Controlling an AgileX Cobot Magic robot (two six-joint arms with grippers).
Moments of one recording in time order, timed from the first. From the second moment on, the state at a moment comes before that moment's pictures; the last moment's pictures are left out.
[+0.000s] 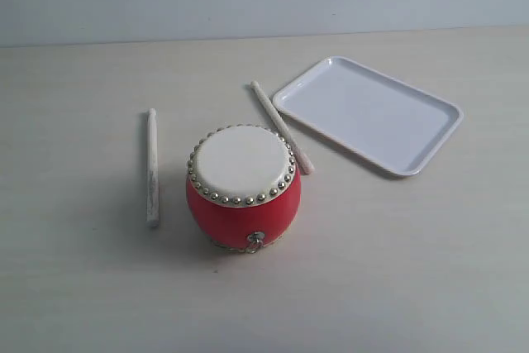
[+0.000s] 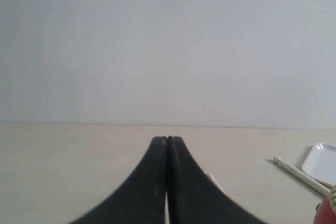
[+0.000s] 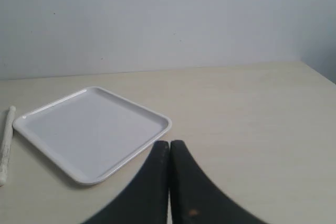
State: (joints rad) left arm -0.10 0.00 0.00 0.00 0.03 -0.06; right arm 0.03 0.01 0.00 -0.19 0.26 0.22
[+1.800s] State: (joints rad) left arm -0.10 0.54 -0.34 0.04 -0.29 -0.56; right arm 0.03 0.01 0.00 -0.19 0.27 0.22
